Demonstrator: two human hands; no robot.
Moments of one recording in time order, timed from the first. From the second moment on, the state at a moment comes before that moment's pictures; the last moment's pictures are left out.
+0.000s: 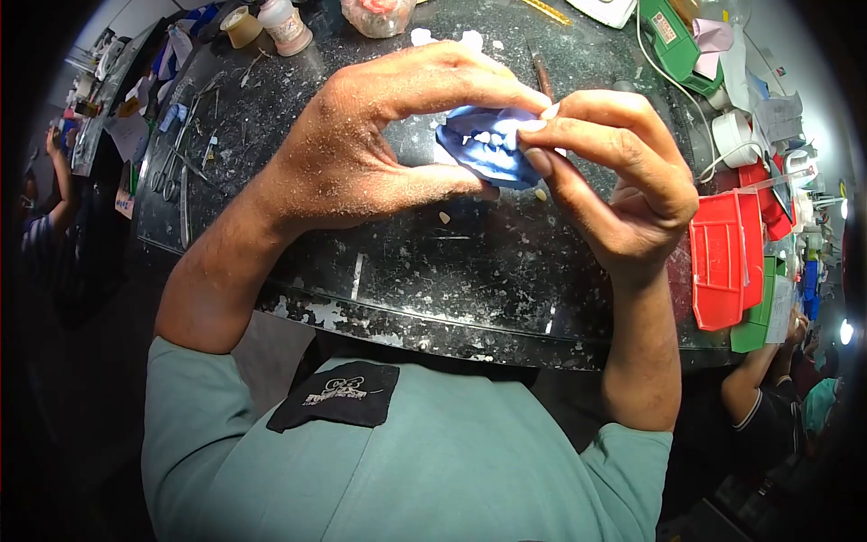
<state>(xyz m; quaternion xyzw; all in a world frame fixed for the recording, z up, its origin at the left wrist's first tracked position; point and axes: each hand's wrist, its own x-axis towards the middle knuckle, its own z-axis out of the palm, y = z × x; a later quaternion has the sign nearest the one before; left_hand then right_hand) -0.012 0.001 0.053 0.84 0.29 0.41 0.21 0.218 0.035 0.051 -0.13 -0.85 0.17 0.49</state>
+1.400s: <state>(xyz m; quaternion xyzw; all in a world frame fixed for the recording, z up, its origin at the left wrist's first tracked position) -0.001 -0.010 0.048 0.69 0.31 0.49 0.44 0.223 0.042 0.052 -0.14 -0.81 0.25 0.51</state>
